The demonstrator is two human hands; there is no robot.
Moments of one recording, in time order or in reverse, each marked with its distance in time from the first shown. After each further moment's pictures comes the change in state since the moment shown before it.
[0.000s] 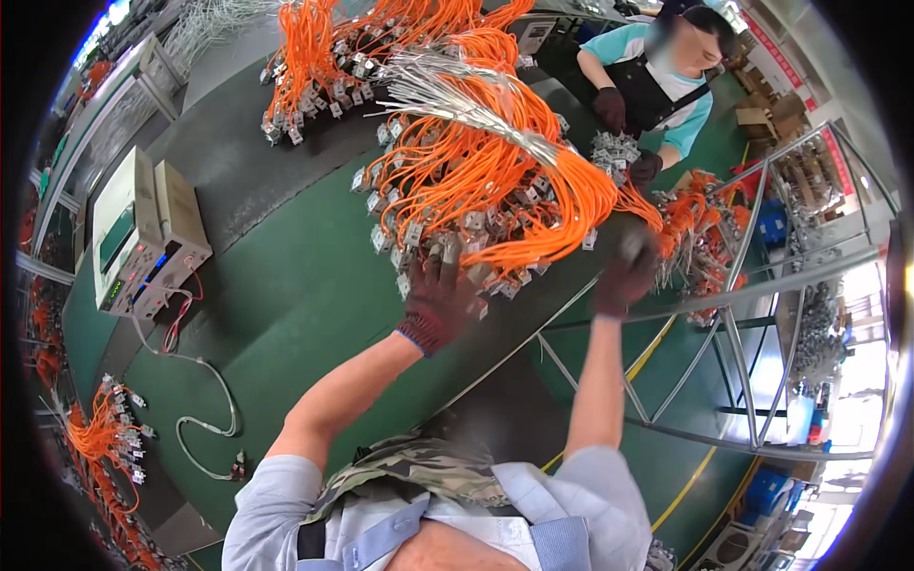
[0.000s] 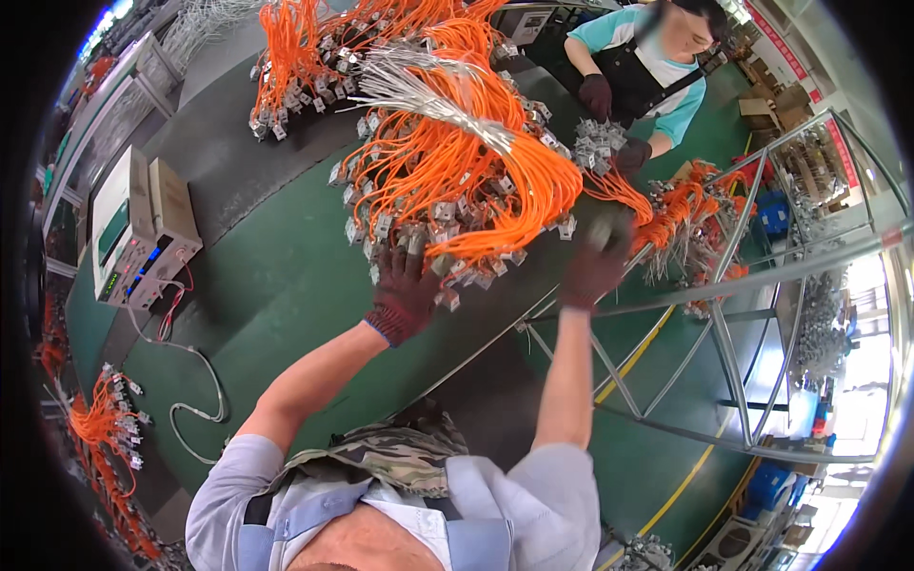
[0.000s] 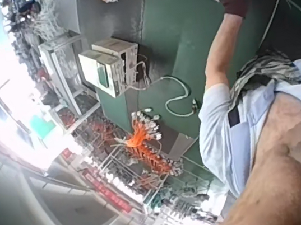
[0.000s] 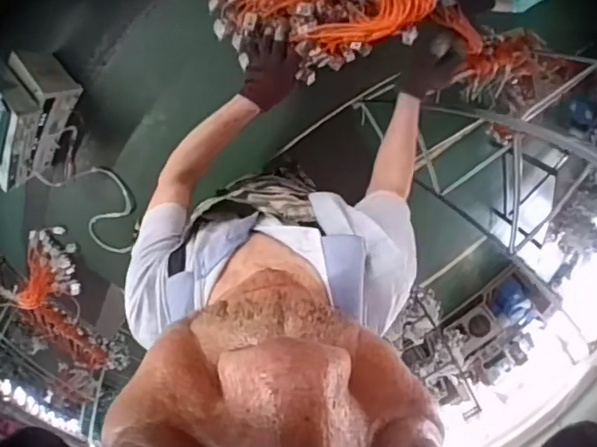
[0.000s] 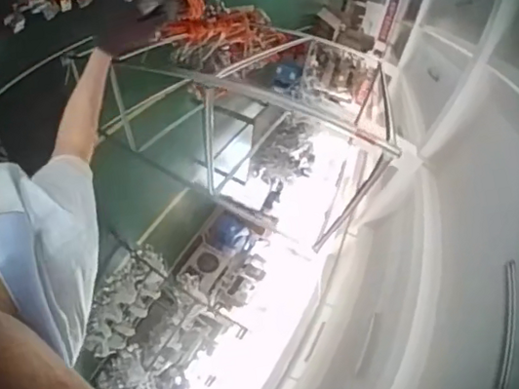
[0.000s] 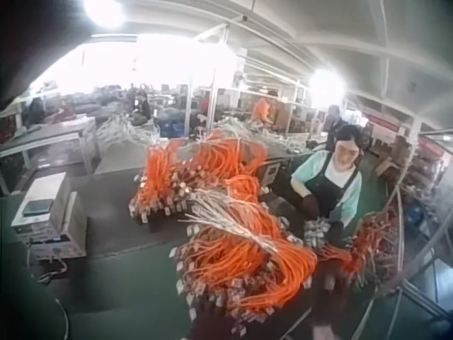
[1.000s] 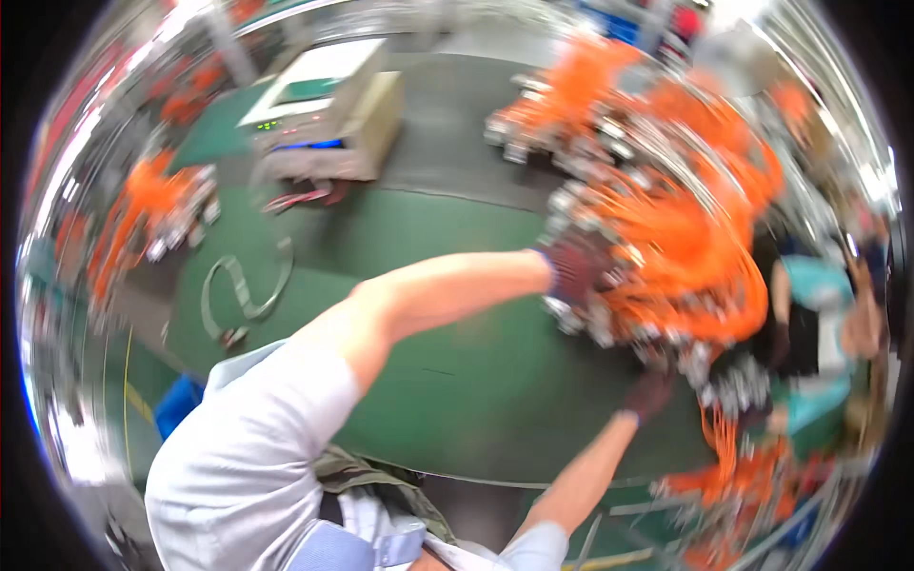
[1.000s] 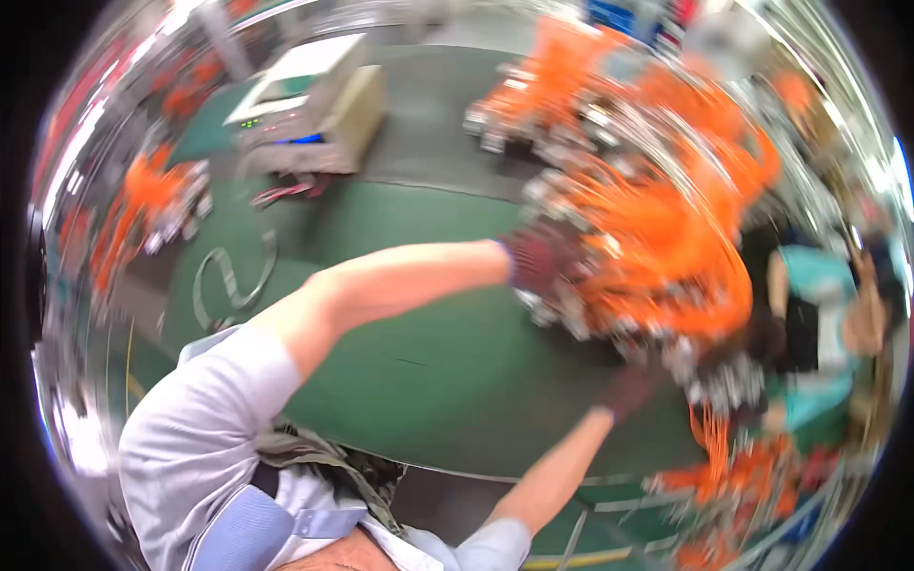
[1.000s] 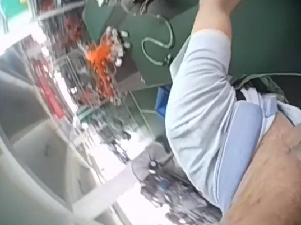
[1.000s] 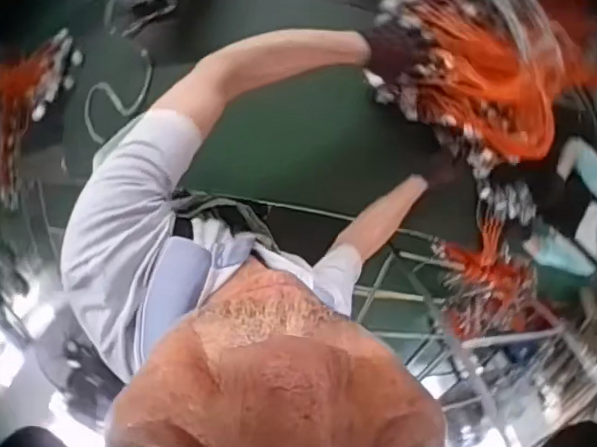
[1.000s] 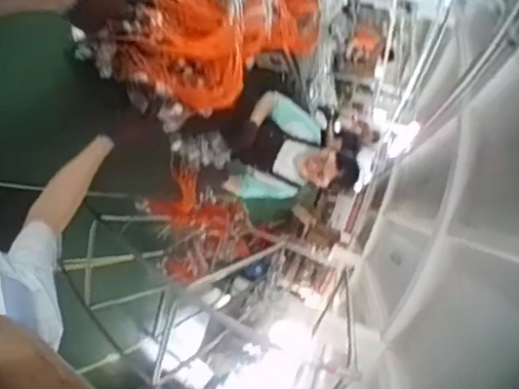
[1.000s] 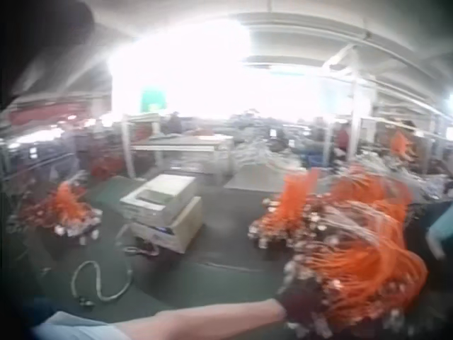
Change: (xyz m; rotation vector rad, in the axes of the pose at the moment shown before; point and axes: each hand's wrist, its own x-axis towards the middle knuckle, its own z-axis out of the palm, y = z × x) left_hand 0.141 -0.159 -0.038 0.226 -0.362 -0.097; right_hand -0.078 0.218 0.226 0.434 -0.773 0.118
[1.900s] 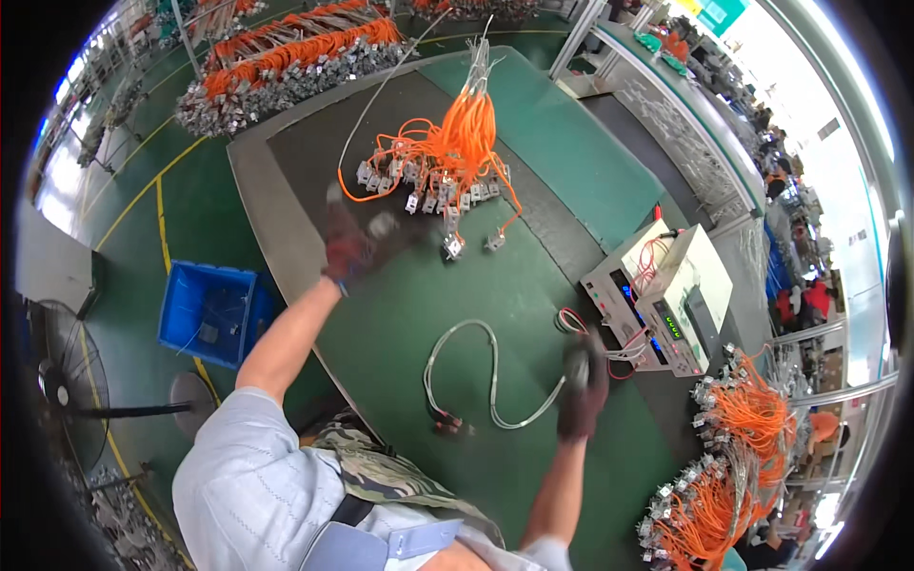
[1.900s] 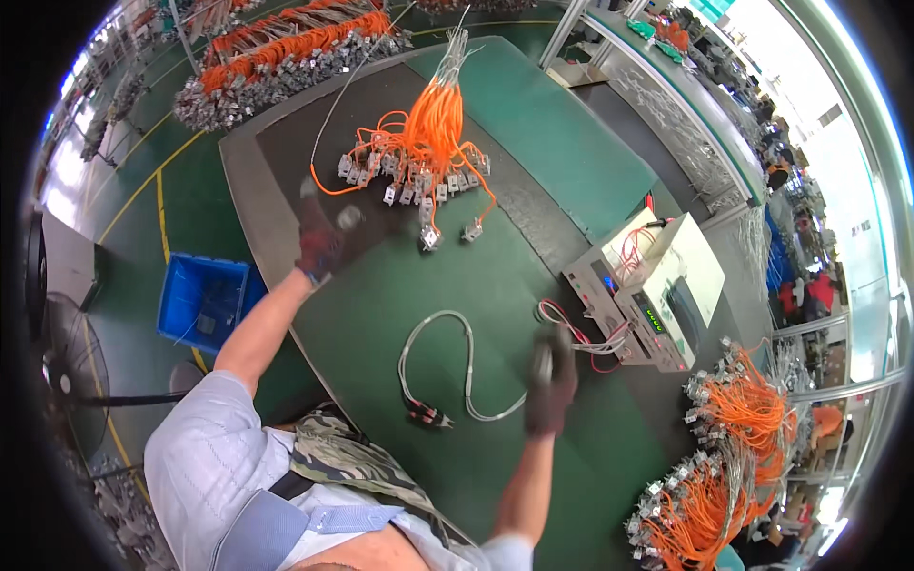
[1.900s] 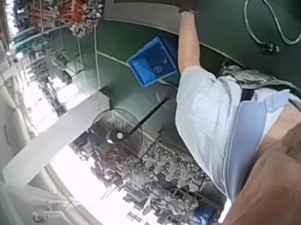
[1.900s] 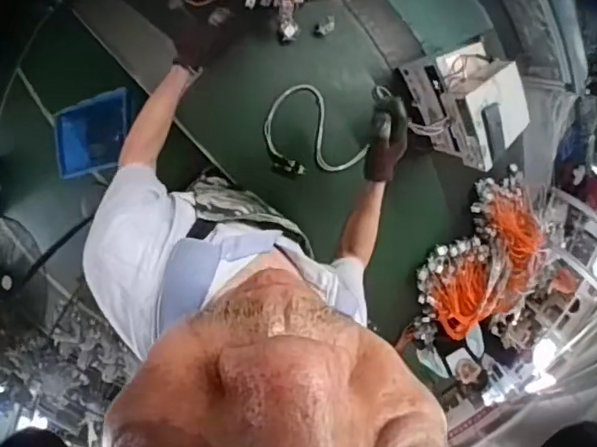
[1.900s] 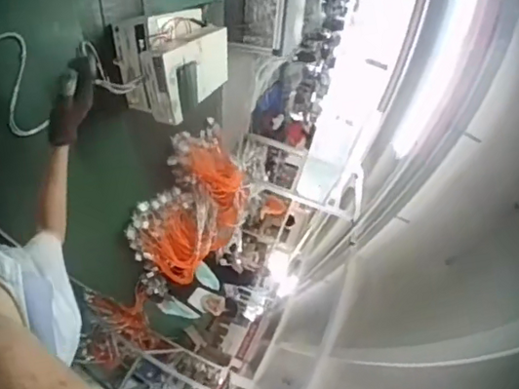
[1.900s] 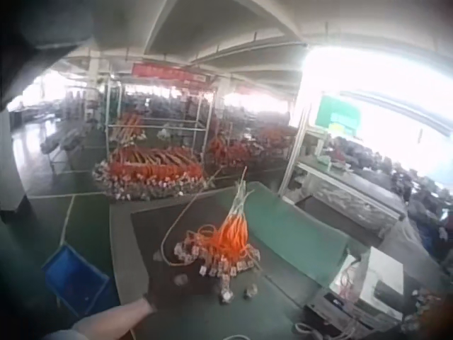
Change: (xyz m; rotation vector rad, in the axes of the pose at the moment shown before) left_hand -0.983 -0.299 0.118 0.424 0.902 -1.672; right_hand -0.309 -0.579 0.607 0.188 -1.021 0.035
